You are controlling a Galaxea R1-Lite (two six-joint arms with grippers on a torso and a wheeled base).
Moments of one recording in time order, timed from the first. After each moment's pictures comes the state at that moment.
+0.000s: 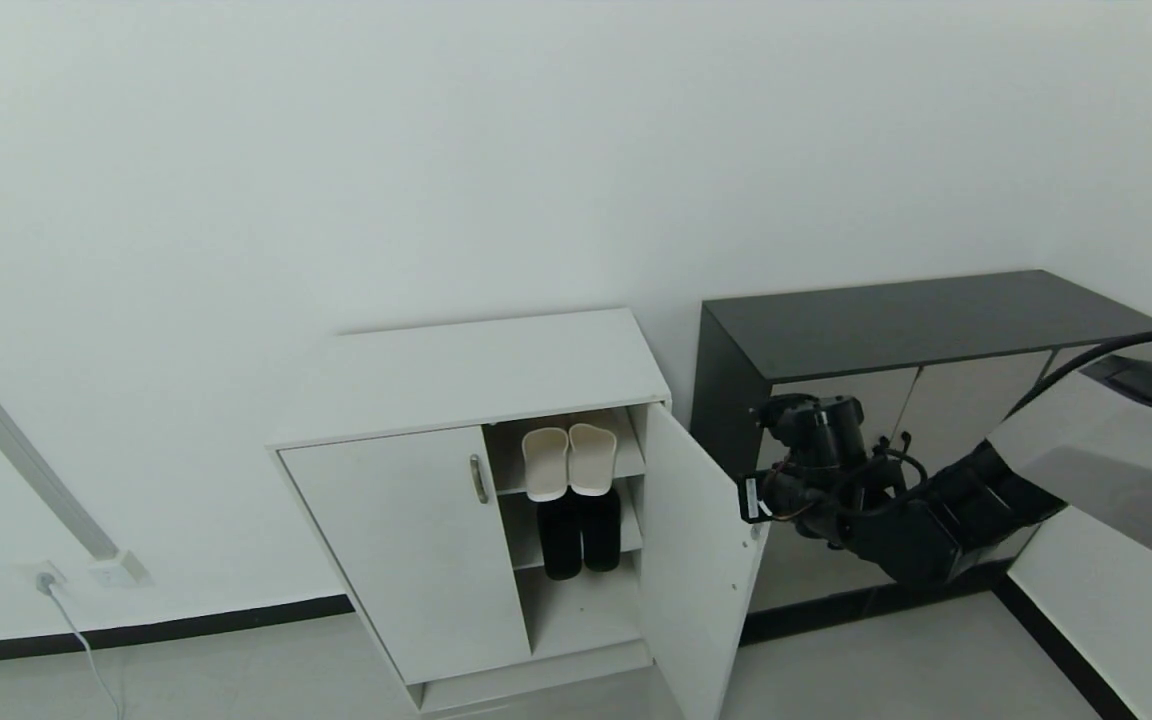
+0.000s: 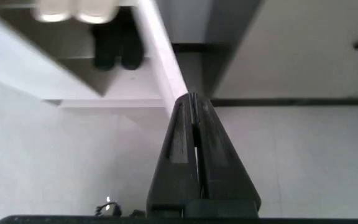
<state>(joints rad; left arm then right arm) 0.00 0.00 0.00 0.00 -0.06 0.00 0.49 2.19 -1.08 -0.61 -0.24 0.16</state>
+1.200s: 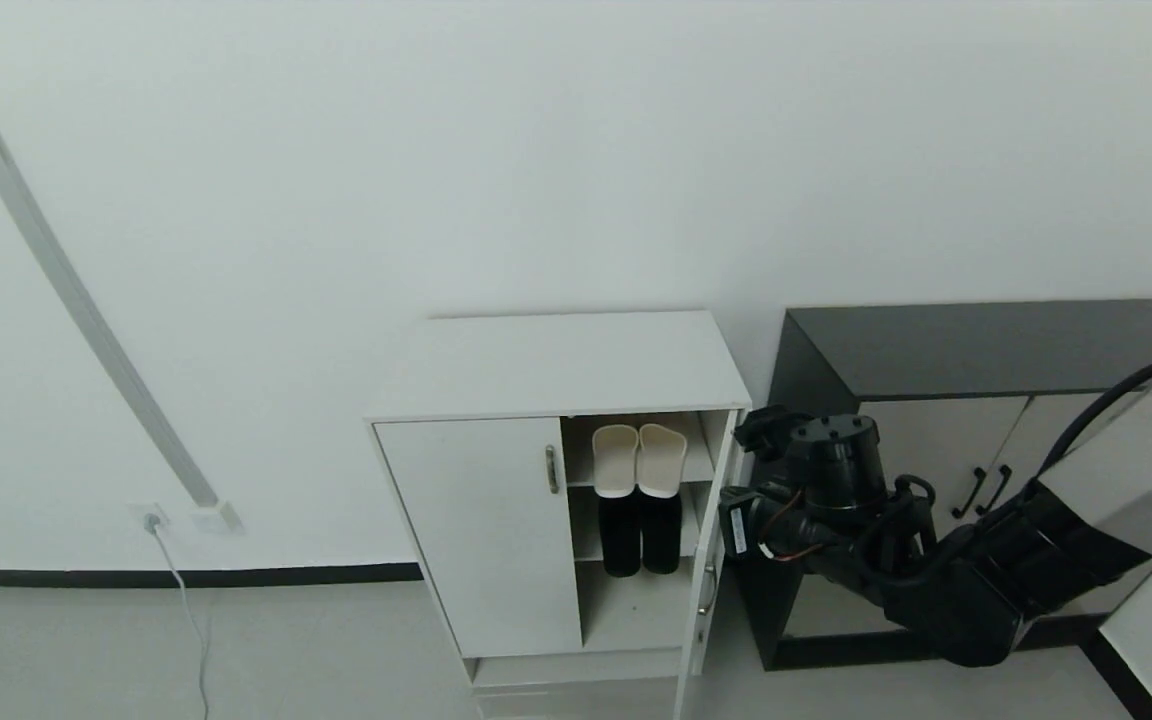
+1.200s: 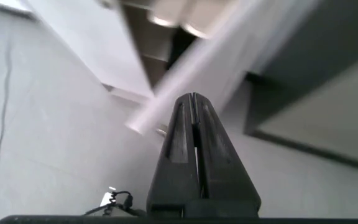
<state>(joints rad) 0.00 0.00 0.00 0.00 -0.06 0.00 0.61 2.07 -0.87 -0.80 -0.18 0.09</state>
